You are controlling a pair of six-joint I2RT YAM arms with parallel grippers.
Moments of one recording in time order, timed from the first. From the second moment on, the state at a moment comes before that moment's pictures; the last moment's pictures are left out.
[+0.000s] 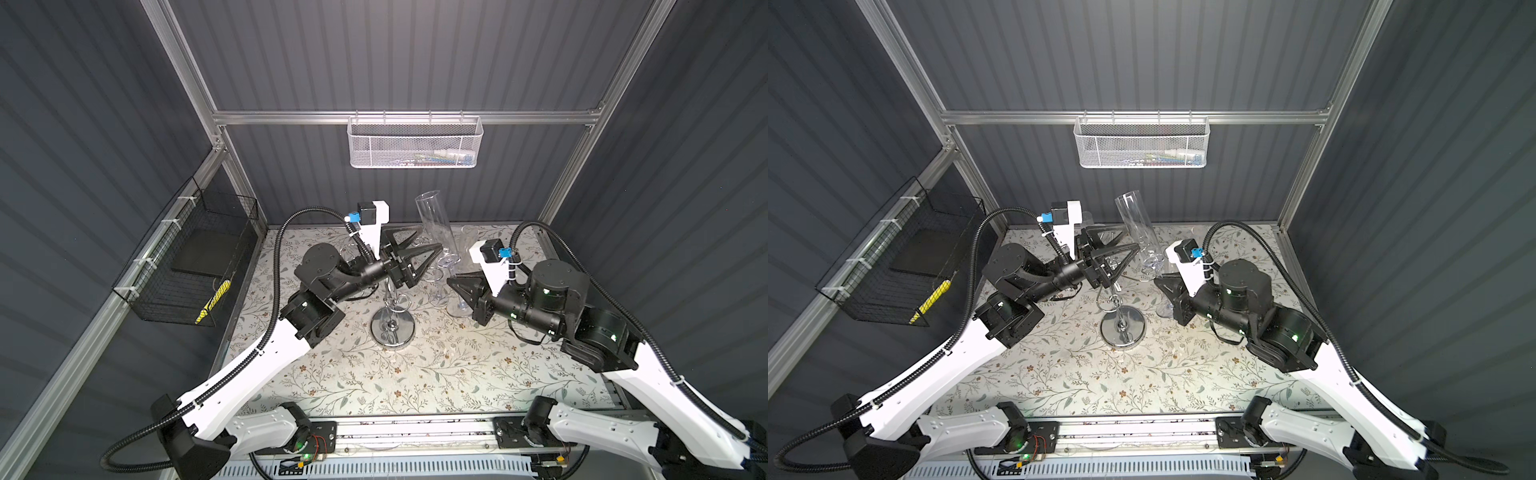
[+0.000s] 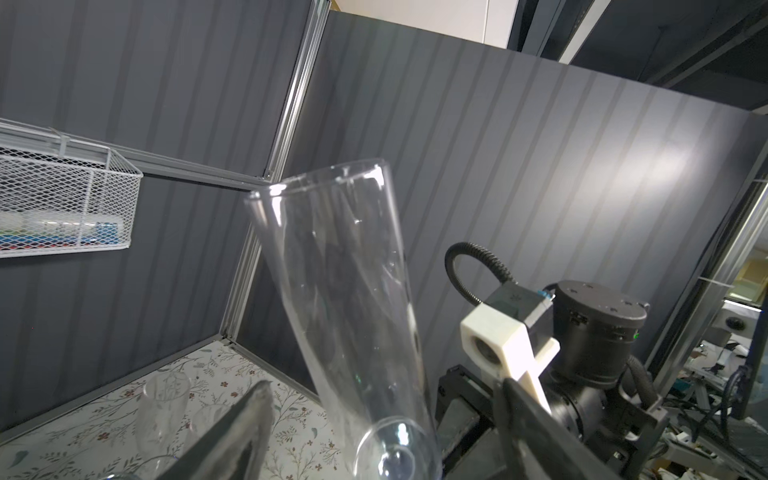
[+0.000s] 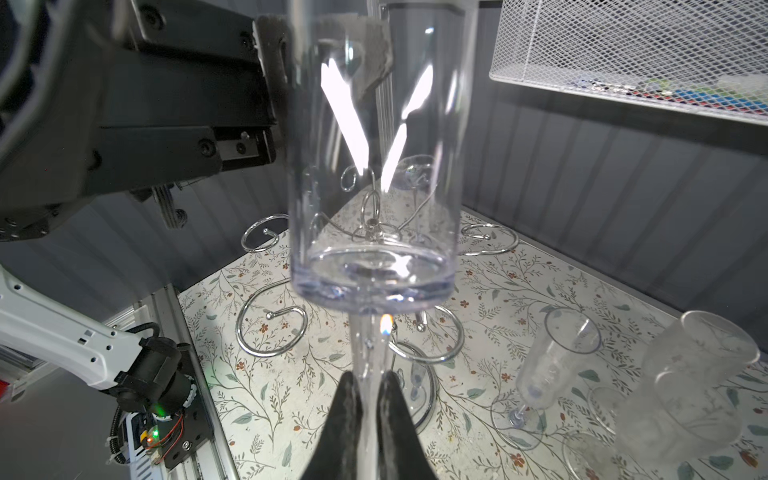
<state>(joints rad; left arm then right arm) -0.80 1.18 1.23 0.28 0.41 -0.51 0.87 0.95 1.30 -0.59 -0.03 0.08</state>
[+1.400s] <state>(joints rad) -0.80 1.20 1.20 0.35 0.29 -0.65 0.99 0.86 1.20 -0.49 0.14 0.07</state>
